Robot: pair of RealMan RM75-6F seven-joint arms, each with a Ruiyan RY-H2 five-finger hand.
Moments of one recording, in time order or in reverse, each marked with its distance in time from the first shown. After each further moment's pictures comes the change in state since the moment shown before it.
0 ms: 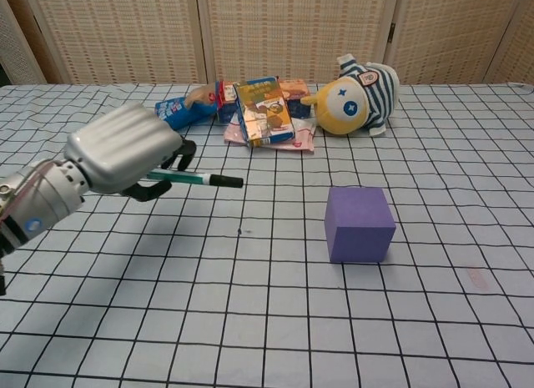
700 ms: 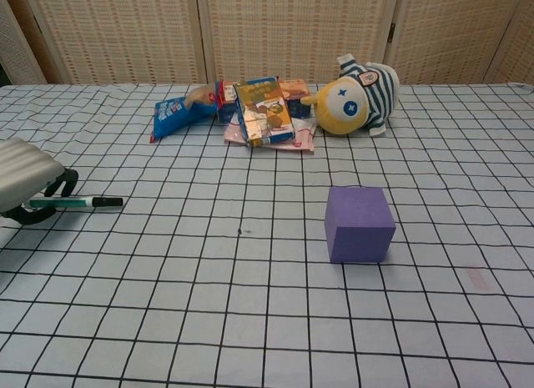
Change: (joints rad) left arm 0.127 0.011 0.071 0.379 -0.073 -0.076 -0.264; right arm 0.005 -0.015 0.021 -0.017 0.038 -0.014 -0.041
